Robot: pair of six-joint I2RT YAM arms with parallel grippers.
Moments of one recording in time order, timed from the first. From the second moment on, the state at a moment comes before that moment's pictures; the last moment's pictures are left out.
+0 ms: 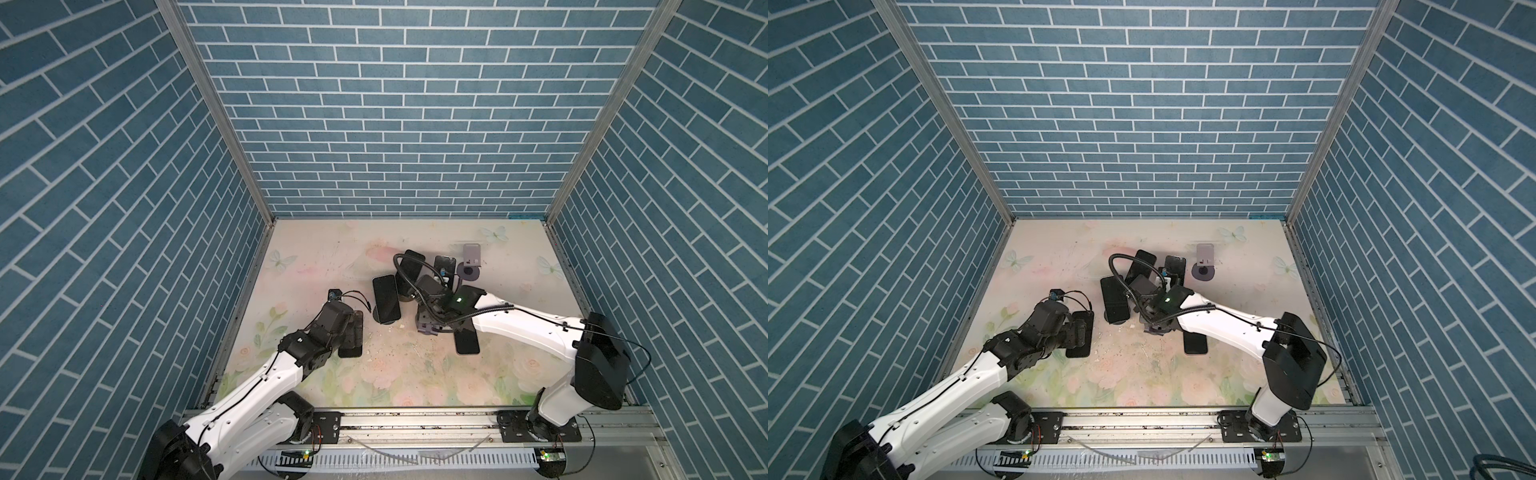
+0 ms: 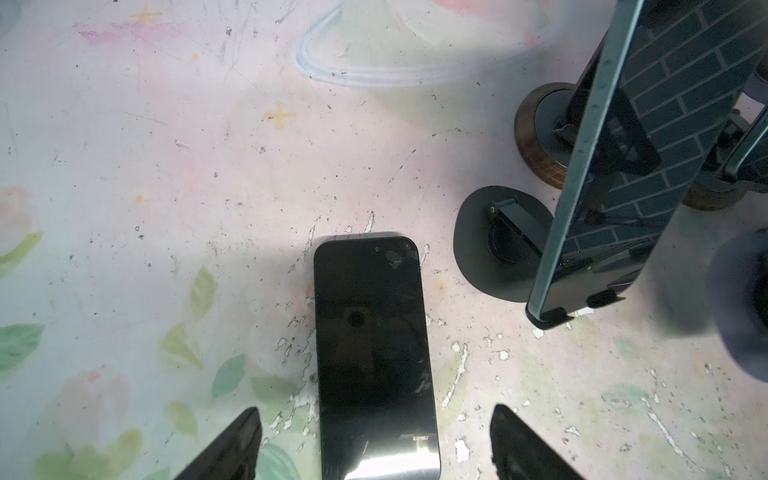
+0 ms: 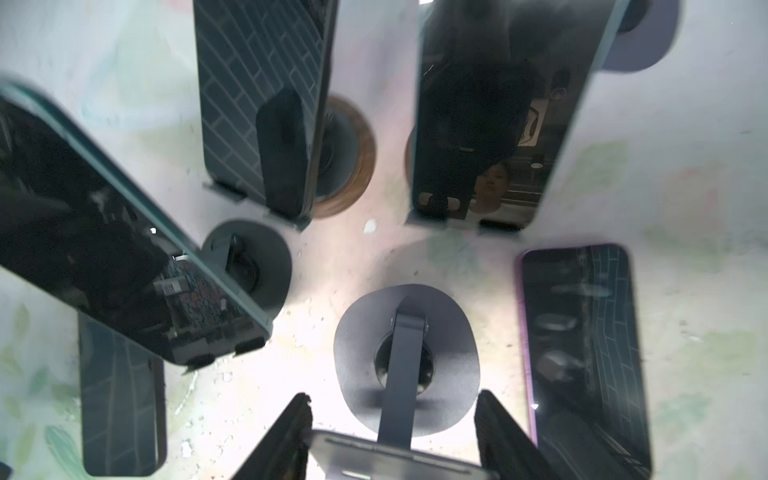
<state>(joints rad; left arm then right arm) -0.57 0.91 0.53 -0.54 -0.23 -0.48 0.97 1.55 1.19 -0.74 0.35 0.91</state>
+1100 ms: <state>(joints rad) -0.57 0.99 0.62 -0.55 -0.28 -0.48 0.15 1.68 1.23 -0.70 0.04 0.24</state>
